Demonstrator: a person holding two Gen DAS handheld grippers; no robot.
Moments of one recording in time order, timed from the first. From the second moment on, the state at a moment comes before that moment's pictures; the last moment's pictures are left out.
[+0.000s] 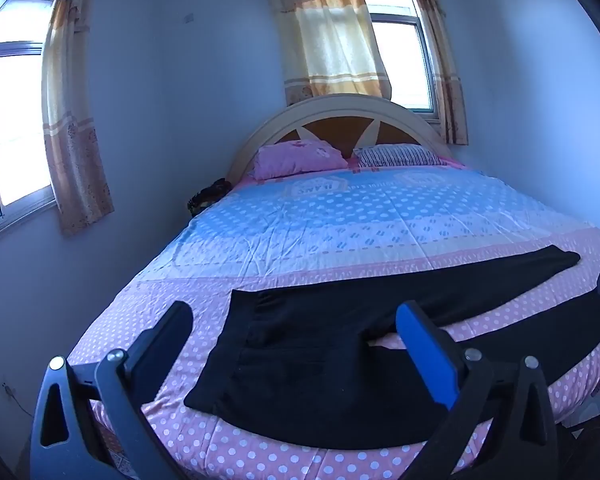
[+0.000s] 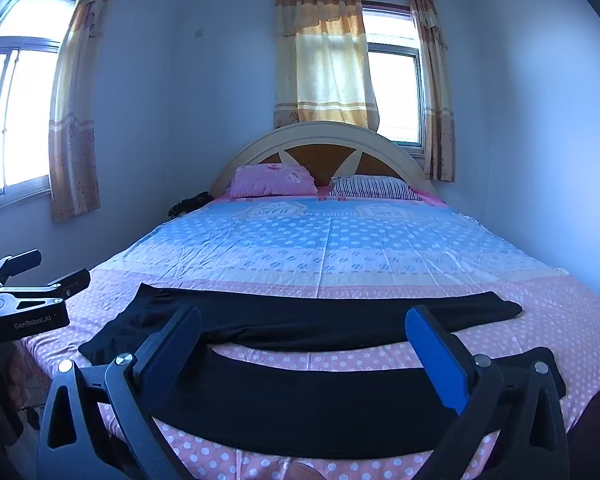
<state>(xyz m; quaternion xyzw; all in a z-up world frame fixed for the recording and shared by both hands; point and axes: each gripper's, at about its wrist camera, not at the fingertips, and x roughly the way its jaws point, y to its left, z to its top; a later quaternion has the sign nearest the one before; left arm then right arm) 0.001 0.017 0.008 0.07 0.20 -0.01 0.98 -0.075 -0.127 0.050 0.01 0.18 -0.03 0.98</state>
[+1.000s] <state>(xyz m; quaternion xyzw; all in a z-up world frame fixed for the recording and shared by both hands) 0.006 0.020 0.006 0.06 0.20 0.00 0.98 -0.077 -0.126 0.049 0.01 0.18 -0.03 0.98</state>
